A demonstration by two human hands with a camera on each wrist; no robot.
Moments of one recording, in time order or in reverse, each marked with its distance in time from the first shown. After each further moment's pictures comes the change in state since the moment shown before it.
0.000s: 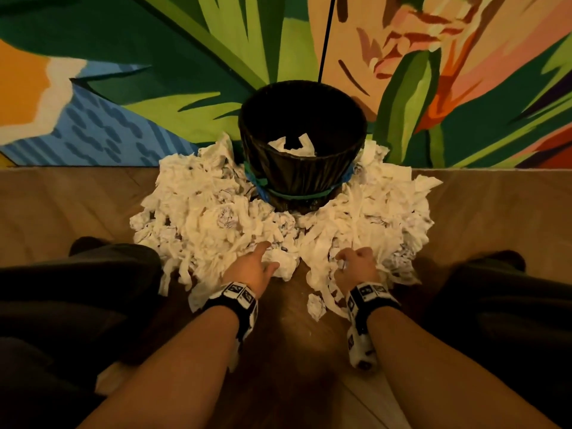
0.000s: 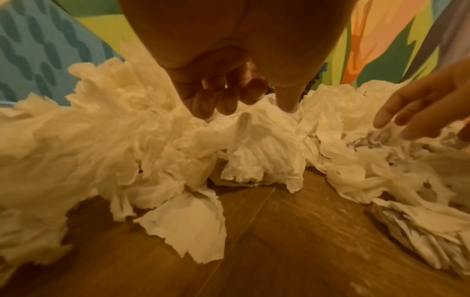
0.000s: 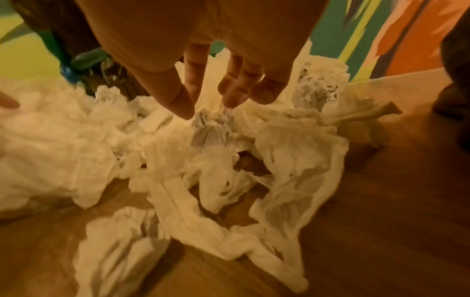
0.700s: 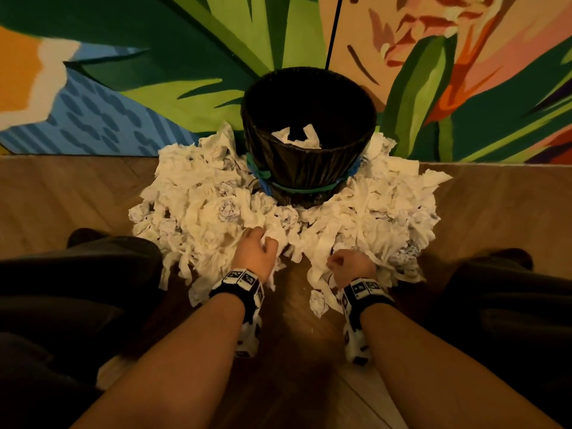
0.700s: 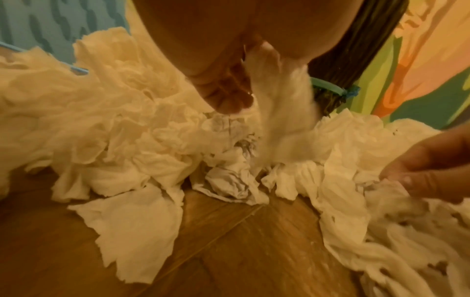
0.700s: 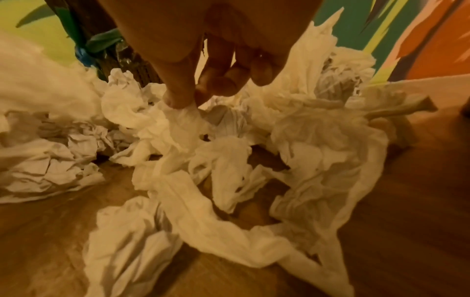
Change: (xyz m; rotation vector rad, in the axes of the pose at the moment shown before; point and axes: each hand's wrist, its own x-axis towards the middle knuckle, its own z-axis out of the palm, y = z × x) left_hand 0.020 0.009 0.003 -0.372 0.231 -0.062; right_hand 0.007 -0.015 0.009 -0.045 -0.007 -0.009
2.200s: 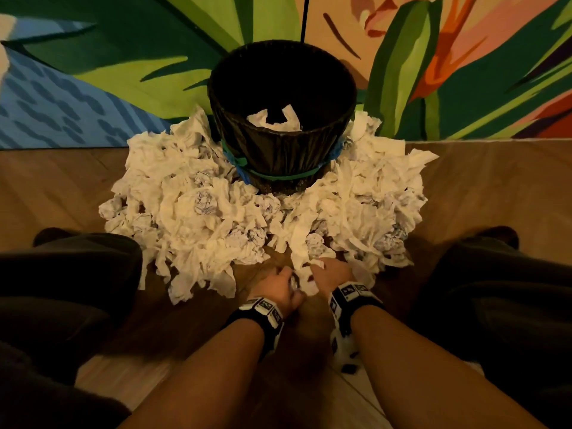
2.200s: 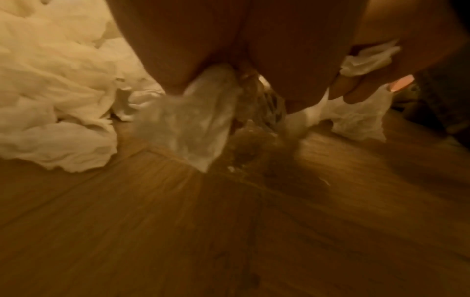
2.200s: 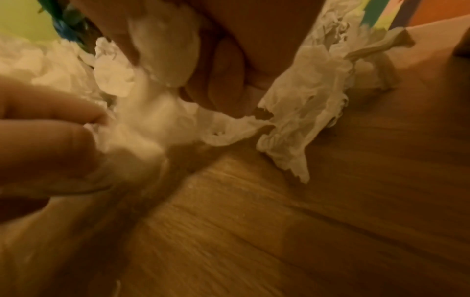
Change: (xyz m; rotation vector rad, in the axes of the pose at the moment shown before) left_hand -0.050 -0.010 0.084 0.443 -0.603 0.050; right_hand -0.025 0.002 0.011 0.034 -0.261 0.106
